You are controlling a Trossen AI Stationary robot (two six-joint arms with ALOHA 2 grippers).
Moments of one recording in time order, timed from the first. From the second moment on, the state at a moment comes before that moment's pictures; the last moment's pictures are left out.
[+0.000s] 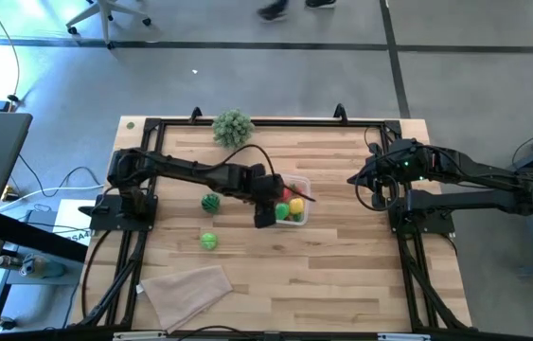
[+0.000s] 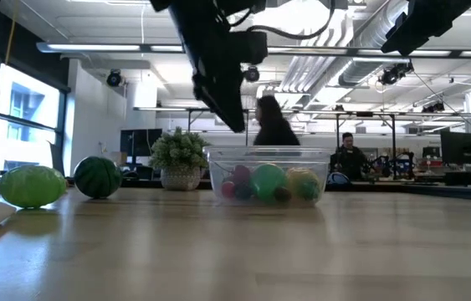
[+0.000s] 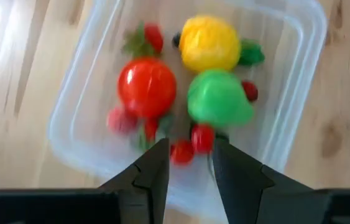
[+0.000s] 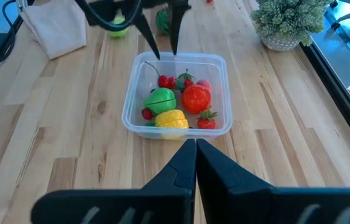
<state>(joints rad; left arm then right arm) 0.10 1.87 1.46 -0.71 -0.19 -0.16 -0.20 0.67 0.81 -0.77 -0.11 -0.09</state>
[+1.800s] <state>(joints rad) 0.08 1.70 1.48 -1.39 -0.18 -1.43 -0.20 0.67 0.81 -0.77 -0.11 -0.09</state>
